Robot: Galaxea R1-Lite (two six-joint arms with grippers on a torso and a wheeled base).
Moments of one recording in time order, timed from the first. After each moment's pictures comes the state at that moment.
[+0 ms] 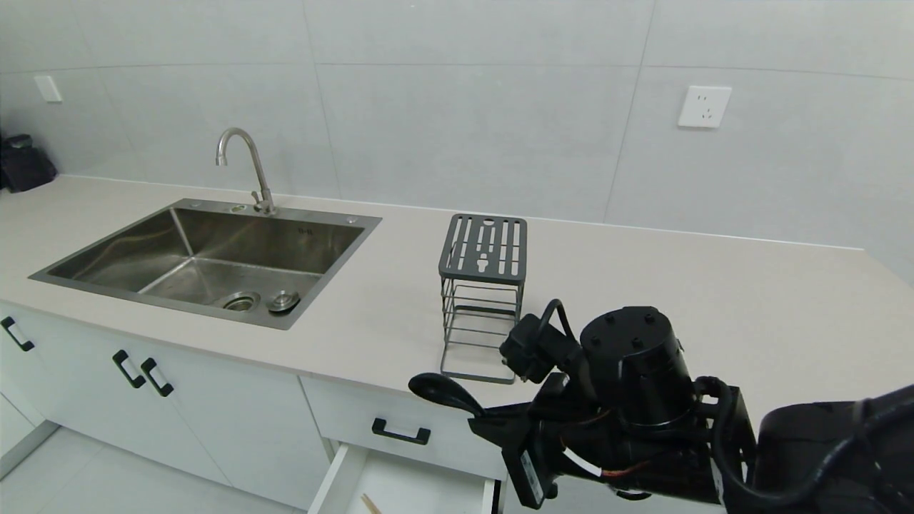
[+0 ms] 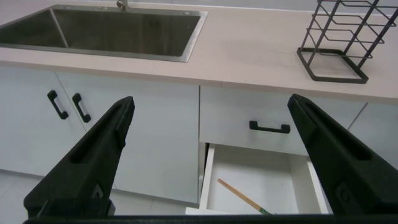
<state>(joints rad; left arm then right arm) 0.00 0.00 0.00 0.00 -0.06 0.00 0.89 1.87 -0.69 -0.63 0.14 0.10</state>
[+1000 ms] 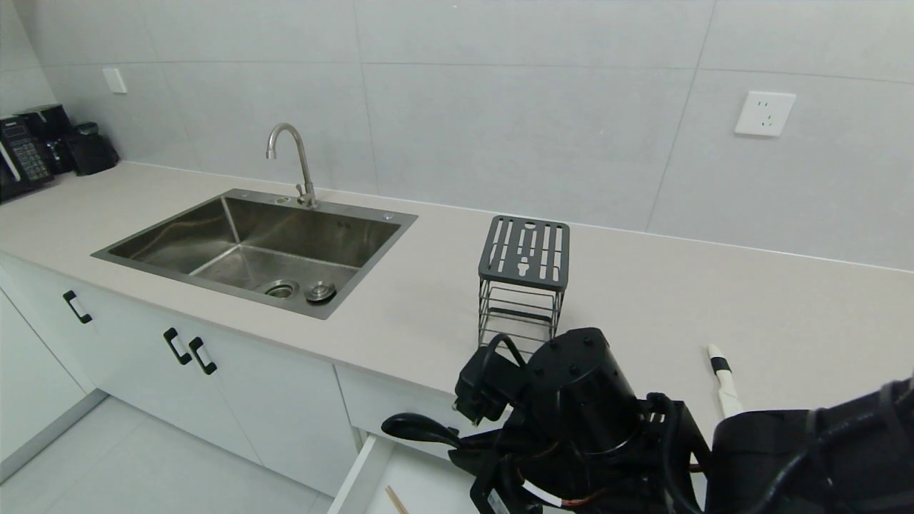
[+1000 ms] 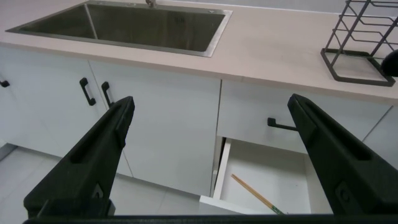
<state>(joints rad) 0.00 0.00 0.00 0.00 -0.06 0.00 0.98 1.93 -0.79 -0.47 0.06 0.02</state>
